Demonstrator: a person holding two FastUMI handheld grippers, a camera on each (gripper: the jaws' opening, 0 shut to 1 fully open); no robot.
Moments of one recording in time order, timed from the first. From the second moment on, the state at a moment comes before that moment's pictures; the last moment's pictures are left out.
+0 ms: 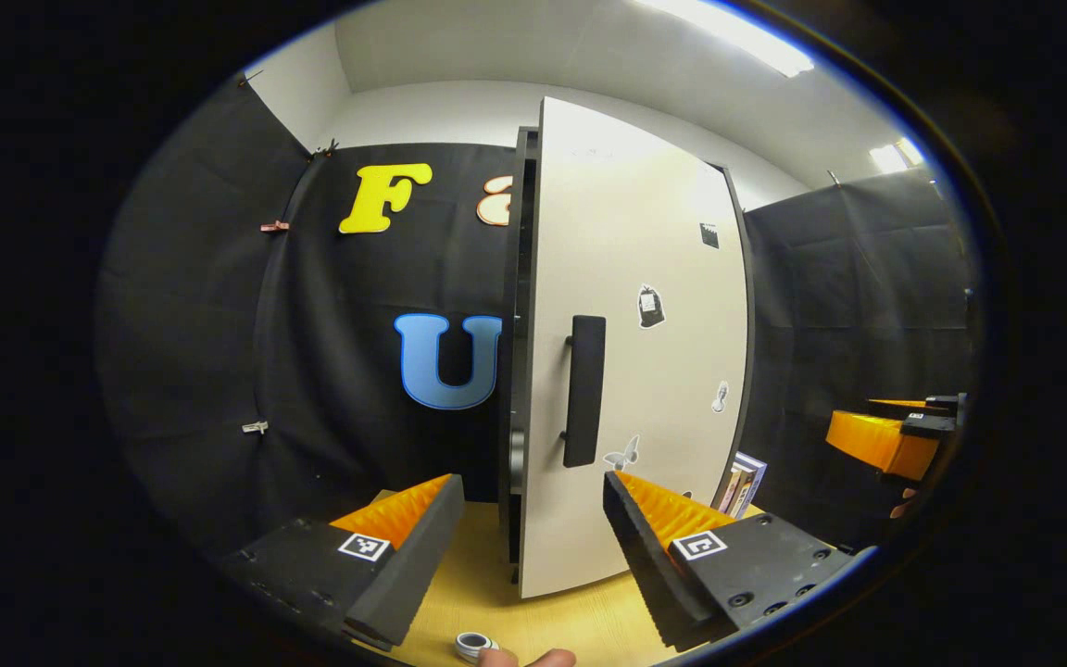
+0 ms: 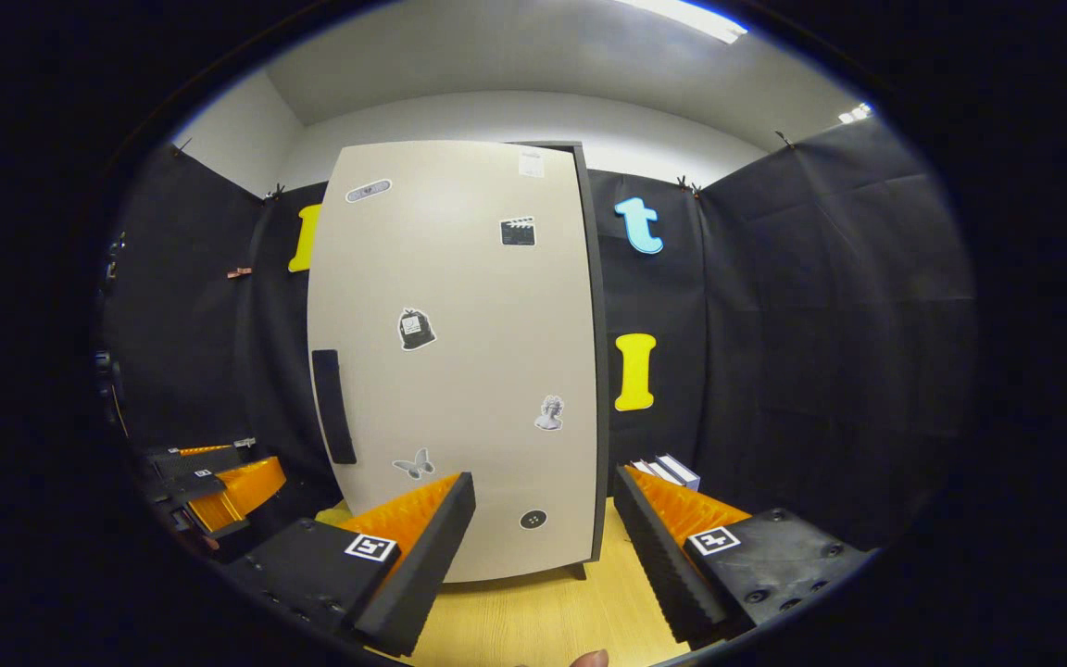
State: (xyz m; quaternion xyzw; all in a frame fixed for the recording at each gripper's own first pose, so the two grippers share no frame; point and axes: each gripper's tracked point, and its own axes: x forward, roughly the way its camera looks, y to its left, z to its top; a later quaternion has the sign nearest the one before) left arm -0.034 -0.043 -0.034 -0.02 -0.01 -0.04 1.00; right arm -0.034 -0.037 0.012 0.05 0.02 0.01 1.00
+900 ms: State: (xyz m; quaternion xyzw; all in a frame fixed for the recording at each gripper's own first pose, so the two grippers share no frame) left arm -0.037 -0.071 -0.026 -0.01 -0.01 -0.04 1.00; right arm -0.017 -0.065 0.022 0.05 0.00 0.02 1.00
